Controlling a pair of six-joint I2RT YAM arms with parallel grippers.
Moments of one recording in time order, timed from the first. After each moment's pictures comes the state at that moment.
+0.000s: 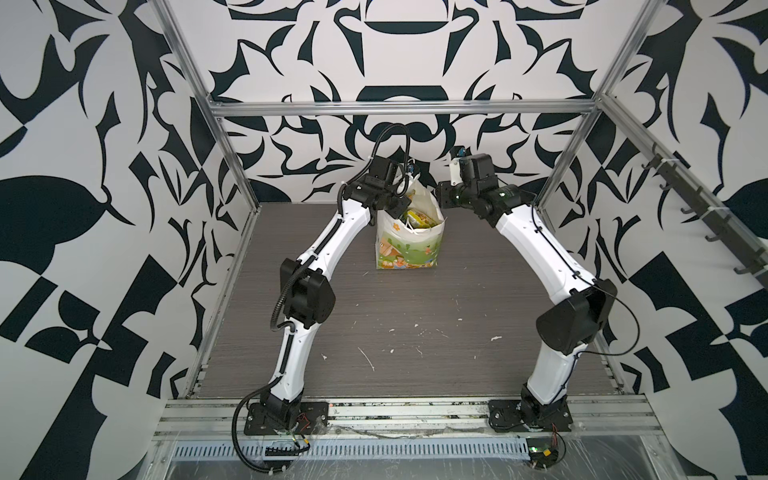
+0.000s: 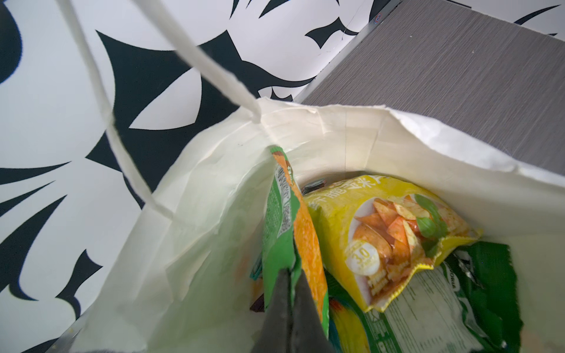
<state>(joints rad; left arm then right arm) -0.53 2.23 2.36 -0.81 0.08 0.34 0.41 1.80 1.93 -0.67 0.08 0.18</state>
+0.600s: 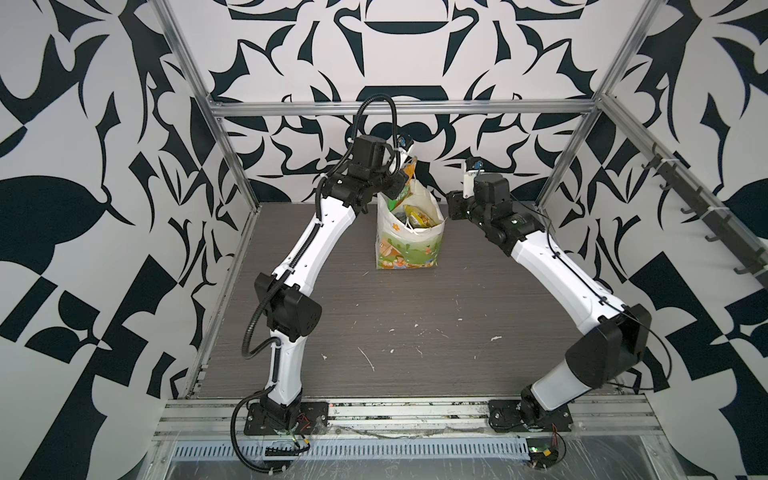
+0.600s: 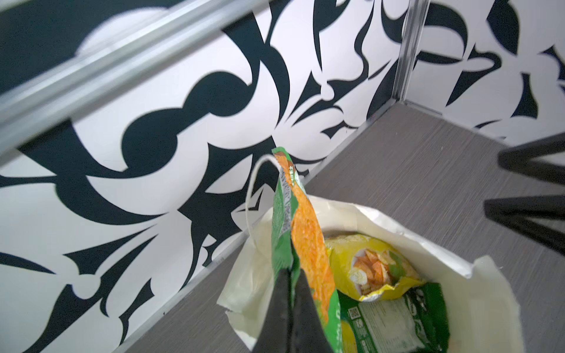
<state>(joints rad) -0.53 2.01 2.34 -0.69 0.10 0.28 0.41 1.56 1.53 -0.36 0.15 0.18</state>
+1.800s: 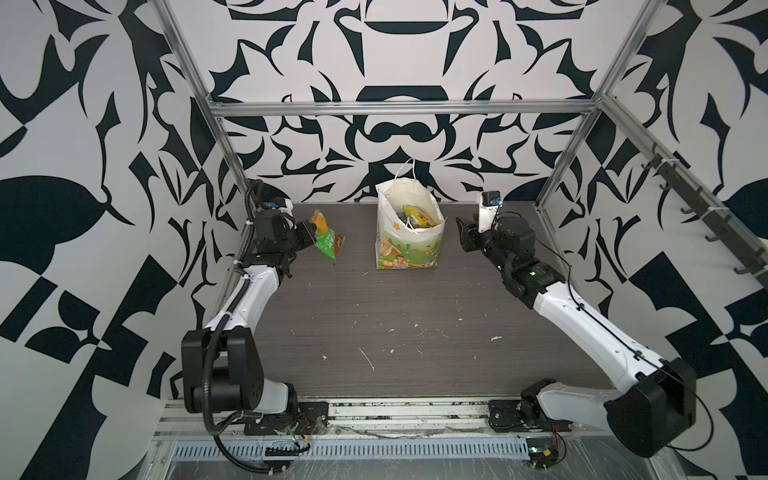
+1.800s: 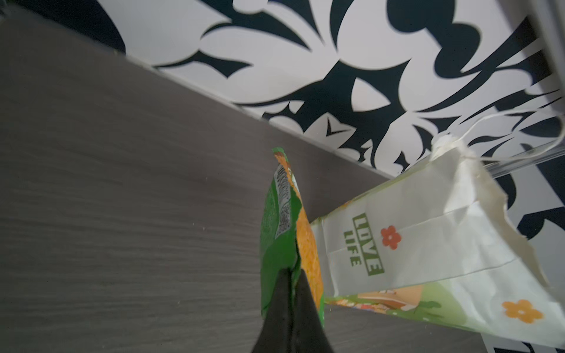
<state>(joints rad) 0.01 1.46 1.03 -0.06 0.38 -0.48 0.41 1.23 1.03 -0.01 0.09 0.12</state>
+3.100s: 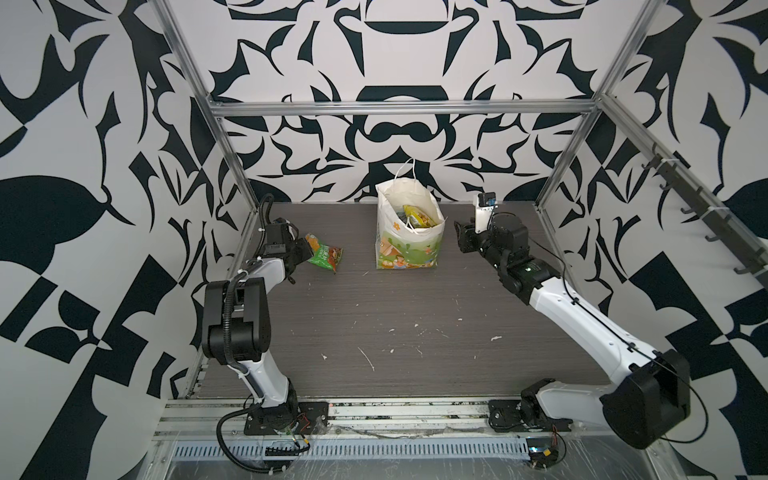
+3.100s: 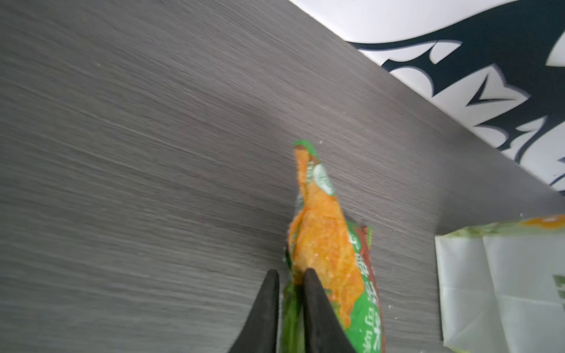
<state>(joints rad) 0.06 1.74 1.03 -0.02 0.18 -0.39 0.41 1.27 1.05 -0.07 0.10 0.15</state>
